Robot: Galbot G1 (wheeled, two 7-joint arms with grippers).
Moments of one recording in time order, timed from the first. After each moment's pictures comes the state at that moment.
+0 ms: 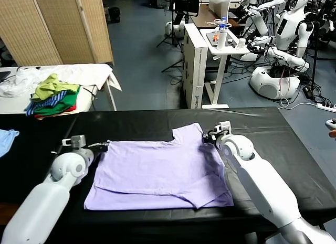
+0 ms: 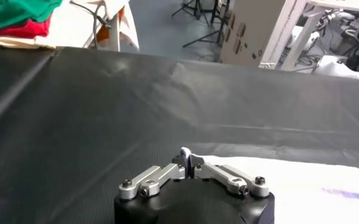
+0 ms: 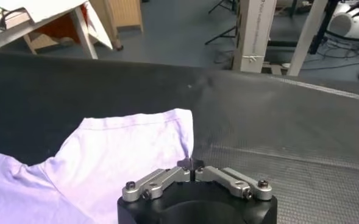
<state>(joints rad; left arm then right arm) 0.88 -0.91 -0.29 -1.62 -0.98 0.63 -0.29 -0.65 1.09 0.10 1.49 0.69 -0.63 0.06</state>
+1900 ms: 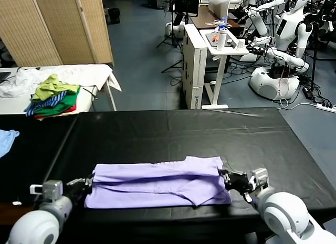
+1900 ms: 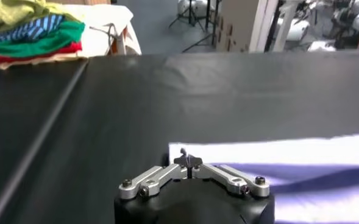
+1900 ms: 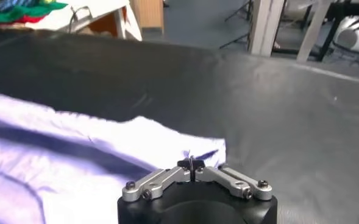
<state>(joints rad) 1.62 -0.93 -0.67 -2.22 -0.80 0.67 -0.31 -1.36 0.82 0.39 2.16 0.75 -0.74 0.14</state>
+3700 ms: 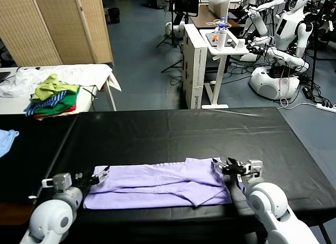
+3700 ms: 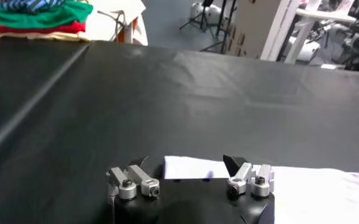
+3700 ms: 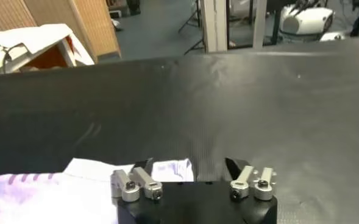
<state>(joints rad) 1.42 -1.04 -0.60 -2.03 -0.80 0.64 -0.30 -1.17 1.09 0.37 1.90 0.74 -0.65 0.24</state>
